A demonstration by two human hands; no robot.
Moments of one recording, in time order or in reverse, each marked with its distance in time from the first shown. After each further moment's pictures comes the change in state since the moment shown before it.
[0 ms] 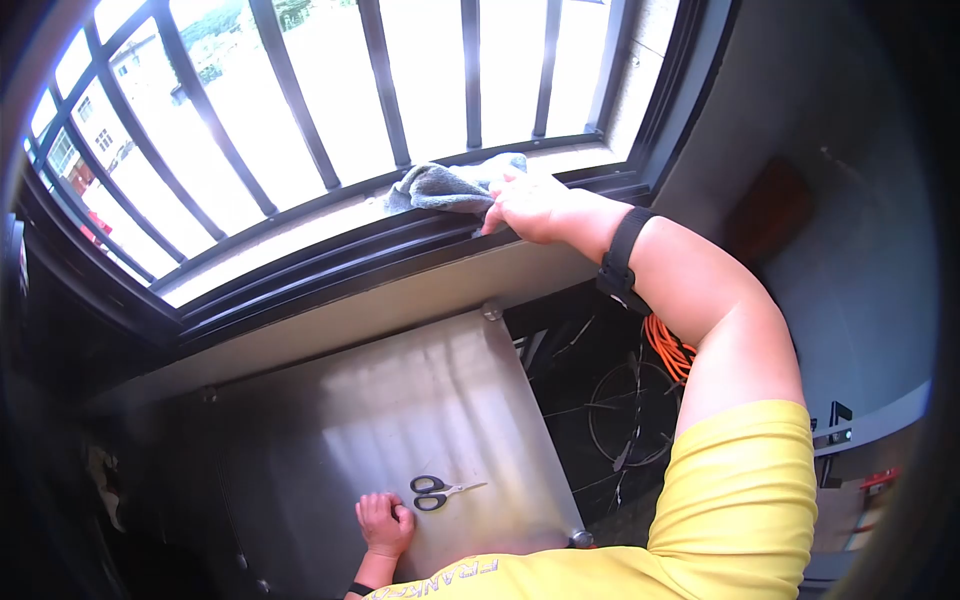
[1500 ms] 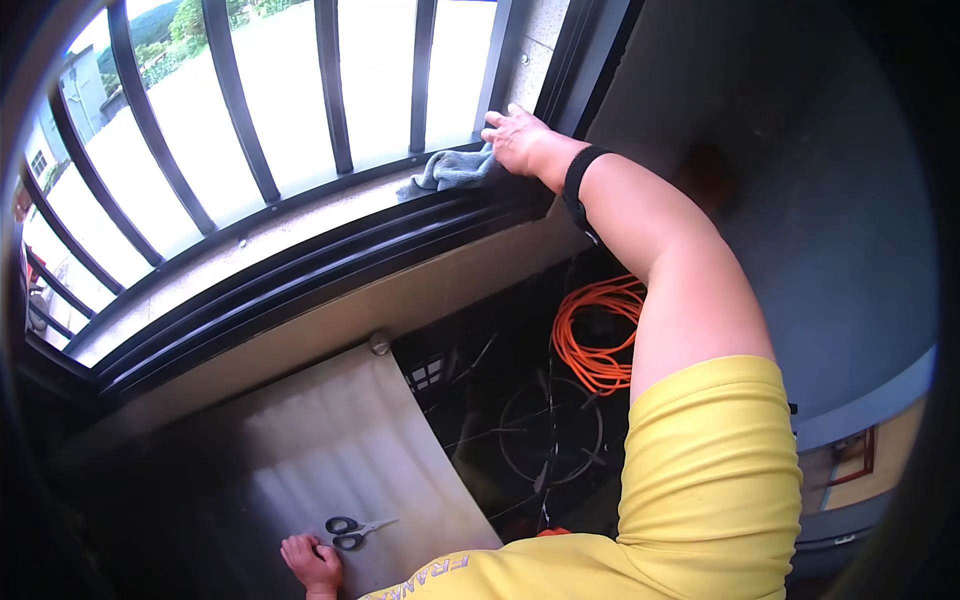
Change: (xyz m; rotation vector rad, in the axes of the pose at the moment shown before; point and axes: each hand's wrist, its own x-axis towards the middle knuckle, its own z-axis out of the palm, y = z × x) left_hand 0.000 0.010 0.001 0.101 -0.061 -0.123; right_hand -0.055 0.178 -0.002 -0.627 -0.270 0.243
